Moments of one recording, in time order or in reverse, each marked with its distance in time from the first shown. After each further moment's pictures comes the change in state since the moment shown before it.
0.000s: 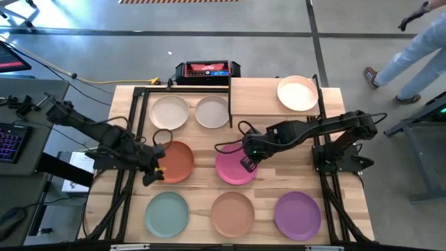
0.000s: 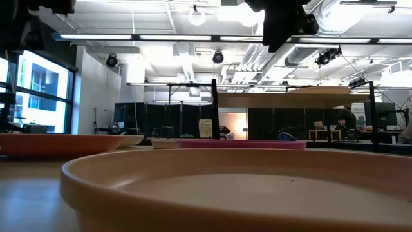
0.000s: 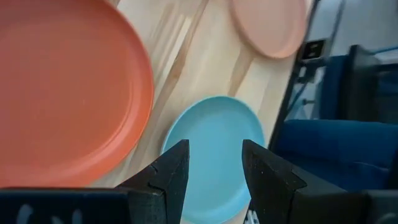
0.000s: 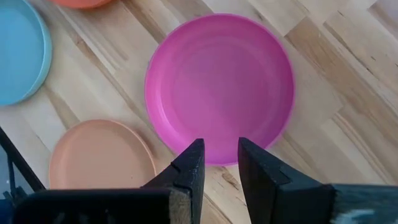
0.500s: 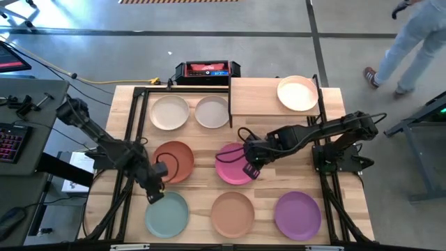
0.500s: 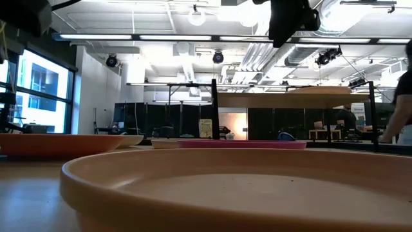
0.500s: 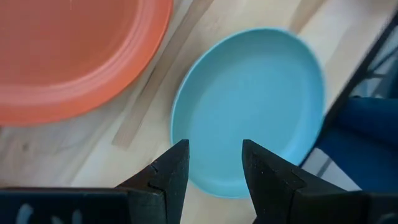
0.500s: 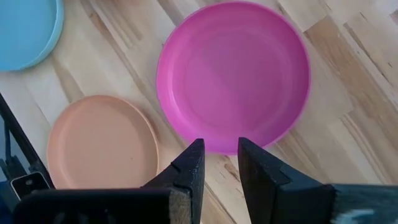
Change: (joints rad) left arm -0.215 0.284 0.000 0.007 0.000 -0.271; right arm 0.052 0.000 0.000 0.000 0.000 -0.062
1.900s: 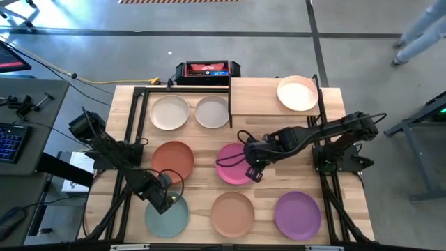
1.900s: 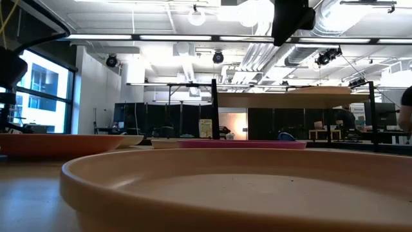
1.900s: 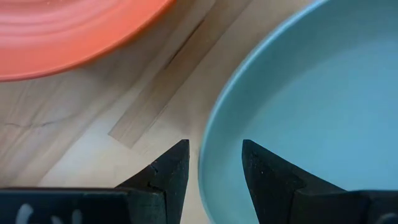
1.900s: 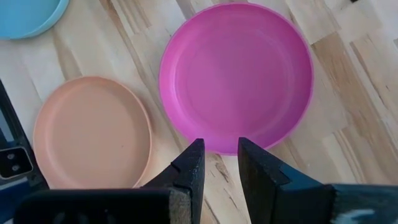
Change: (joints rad) left arm -0.102 0.387 0.000 0.098 0.005 -0.216; right arm 0.022 0.000 0.000 0.000 0.002 -0.132
